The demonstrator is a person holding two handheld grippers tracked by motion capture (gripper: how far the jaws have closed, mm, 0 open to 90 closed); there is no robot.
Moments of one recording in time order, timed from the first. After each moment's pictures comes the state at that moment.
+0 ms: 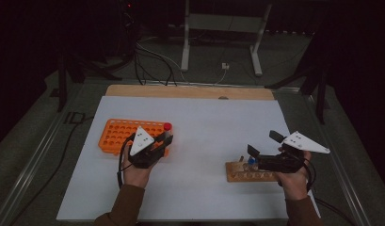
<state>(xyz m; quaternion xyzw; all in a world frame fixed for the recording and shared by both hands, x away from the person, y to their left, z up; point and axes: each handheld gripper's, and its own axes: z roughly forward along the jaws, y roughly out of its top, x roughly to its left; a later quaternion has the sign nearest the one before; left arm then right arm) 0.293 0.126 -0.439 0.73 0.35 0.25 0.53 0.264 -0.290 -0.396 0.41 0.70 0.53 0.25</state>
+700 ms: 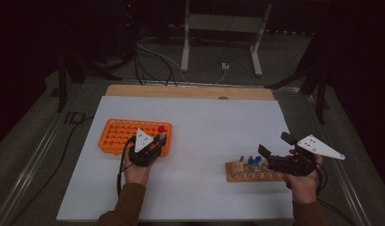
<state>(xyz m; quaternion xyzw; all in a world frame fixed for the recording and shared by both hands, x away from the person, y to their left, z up) 0.315 0.129 -0.490 0.74 0.41 0.25 0.47 0.255 -0.313 -0.395 0.43 0.68 0.53 0.27</state>
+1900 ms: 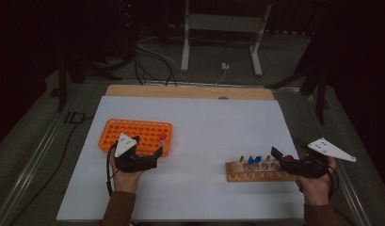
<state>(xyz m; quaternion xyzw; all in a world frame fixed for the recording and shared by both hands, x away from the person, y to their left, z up) 0.286 0.160 -0.466 0.69 0.45 0.22 0.52 0.252 -0.350 -0.407 0.47 0.68 0.49 0.28</state>
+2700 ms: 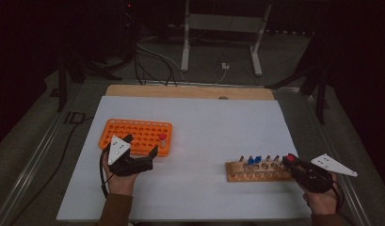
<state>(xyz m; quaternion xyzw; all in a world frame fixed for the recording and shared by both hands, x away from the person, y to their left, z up) 0.268 0.166 -0.452 0.67 0.44 0.28 0.53 0.232 -0.378 -0.450 0.48 0.70 0.45 0.27</state>
